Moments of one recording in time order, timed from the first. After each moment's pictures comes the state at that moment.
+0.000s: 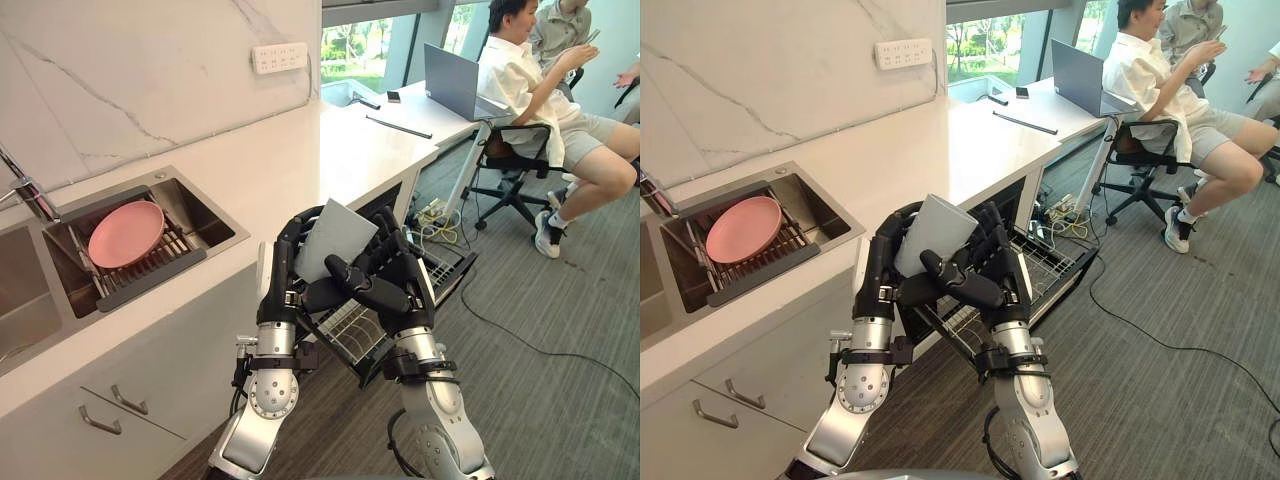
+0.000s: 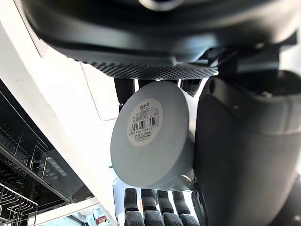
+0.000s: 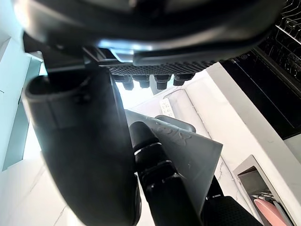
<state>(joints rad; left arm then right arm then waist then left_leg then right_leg) 0.09 0.08 -0.40 -0.17 0.30 -0.18 0.44 0.15 -0.06 0.34 -0.17 0.45 -0.24 -0.07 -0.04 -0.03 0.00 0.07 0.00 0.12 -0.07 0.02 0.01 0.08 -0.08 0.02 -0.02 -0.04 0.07</state>
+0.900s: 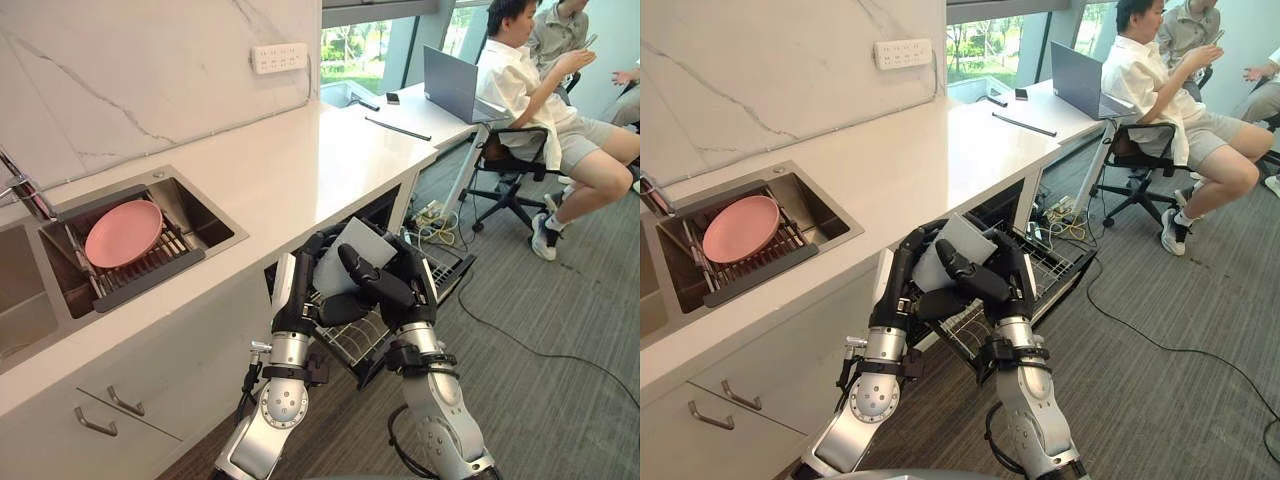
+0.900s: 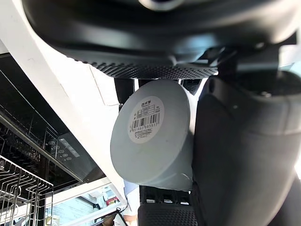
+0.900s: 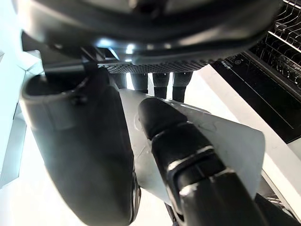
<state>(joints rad) 0.09 0.10 -0.48 -0.12 0.34 -0.19 0.45 0.09 -0.09 0.34 -0.12 0.57 -0.25 -0.11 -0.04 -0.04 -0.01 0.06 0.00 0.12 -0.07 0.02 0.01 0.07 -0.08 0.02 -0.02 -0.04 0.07</state>
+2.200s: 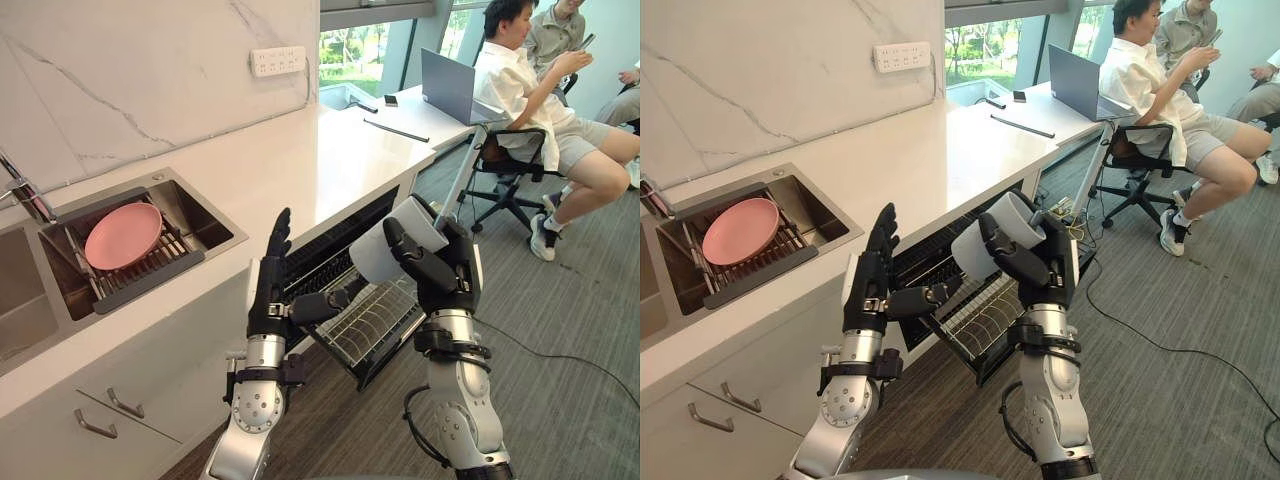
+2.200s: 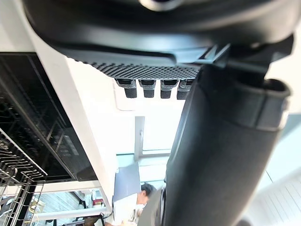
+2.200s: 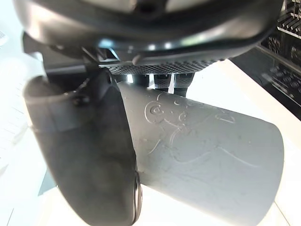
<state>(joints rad) 0.21 0.07 -0.31 -0.20 0.00 -0.22 0.30 0.09 -0.04 0.10 -0.19 0.51 -0.26 -0.11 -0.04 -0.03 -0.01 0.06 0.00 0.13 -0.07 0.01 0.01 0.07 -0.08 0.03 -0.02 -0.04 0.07</state>
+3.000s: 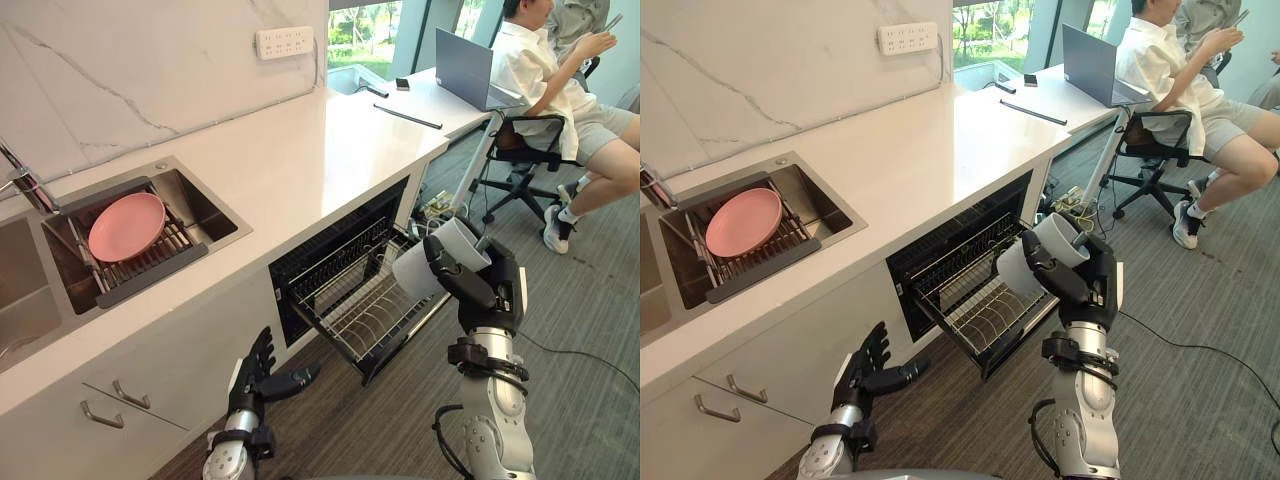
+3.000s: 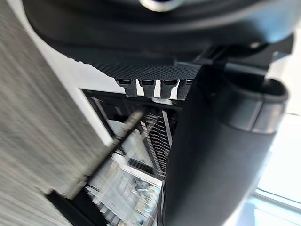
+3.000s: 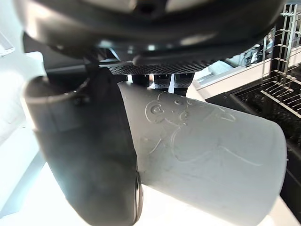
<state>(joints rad) 0.34 0.06 -0.11 0.40 -0.21 -0.18 0.04 0.17 -0.03 -0.07 -0.13 0.44 -0.24 -0.07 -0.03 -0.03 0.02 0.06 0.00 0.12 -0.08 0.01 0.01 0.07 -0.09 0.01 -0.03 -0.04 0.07</state>
